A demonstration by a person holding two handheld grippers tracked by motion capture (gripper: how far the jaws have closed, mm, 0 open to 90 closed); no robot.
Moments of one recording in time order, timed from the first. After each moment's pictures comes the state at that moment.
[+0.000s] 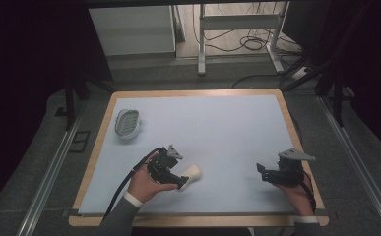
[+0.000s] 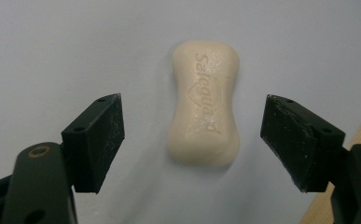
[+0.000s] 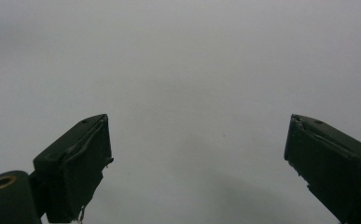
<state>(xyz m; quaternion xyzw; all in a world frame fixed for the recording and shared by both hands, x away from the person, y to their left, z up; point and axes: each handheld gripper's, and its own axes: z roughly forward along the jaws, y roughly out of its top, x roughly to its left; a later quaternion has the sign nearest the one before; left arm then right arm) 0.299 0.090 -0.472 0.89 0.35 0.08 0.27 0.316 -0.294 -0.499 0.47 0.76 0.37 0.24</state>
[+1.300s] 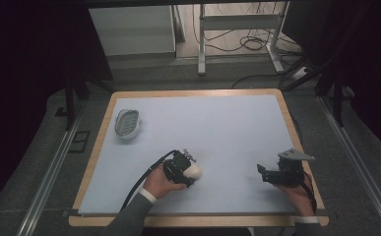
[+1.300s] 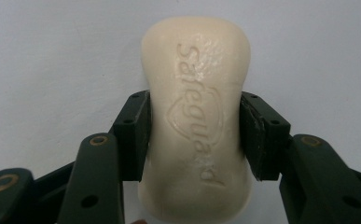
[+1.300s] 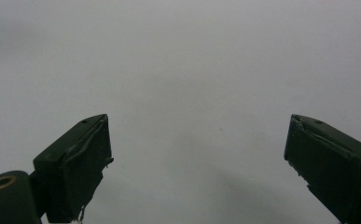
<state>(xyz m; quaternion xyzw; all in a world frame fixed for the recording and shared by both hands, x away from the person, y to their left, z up) 0.321 0.057 -0.509 0.91 0.35 0.05 0.21 0.317 -0.296 -0.501 0.47 0.77 0.36 0.24</state>
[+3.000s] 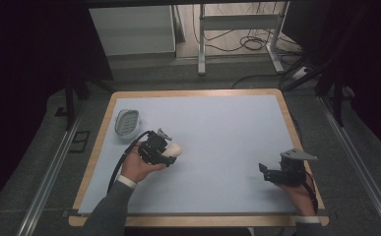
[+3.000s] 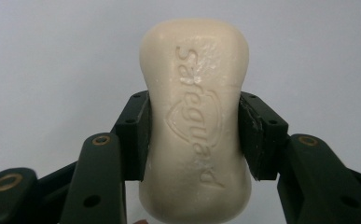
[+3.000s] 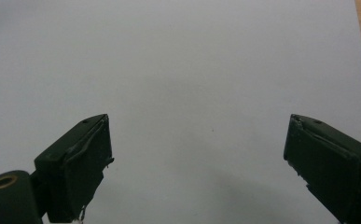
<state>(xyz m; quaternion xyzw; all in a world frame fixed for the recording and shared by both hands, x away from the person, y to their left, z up) 0.343 0.129 -0.457 0.87 0.40 0.09 0.26 0.317 -0.300 -0.500 0.48 0.76 0.37 0.24</state>
